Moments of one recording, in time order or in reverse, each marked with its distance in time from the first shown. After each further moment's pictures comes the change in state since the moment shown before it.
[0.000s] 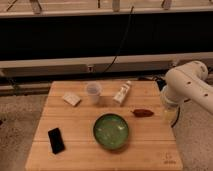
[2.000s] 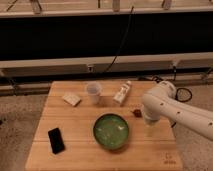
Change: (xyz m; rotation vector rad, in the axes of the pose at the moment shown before) arm -0.076 0.038 0.080 -0.016 0.019 -0.122
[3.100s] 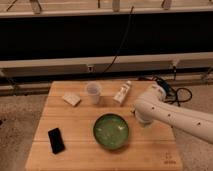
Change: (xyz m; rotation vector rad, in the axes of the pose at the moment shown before) arm -0.019 0.003 0.022 -0.009 0.021 -0.041
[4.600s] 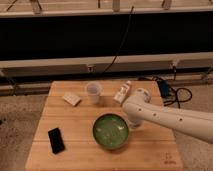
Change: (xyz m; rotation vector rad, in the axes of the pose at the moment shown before) arm -0.051 0.001 0.037 -0.064 -0.030 -0.103
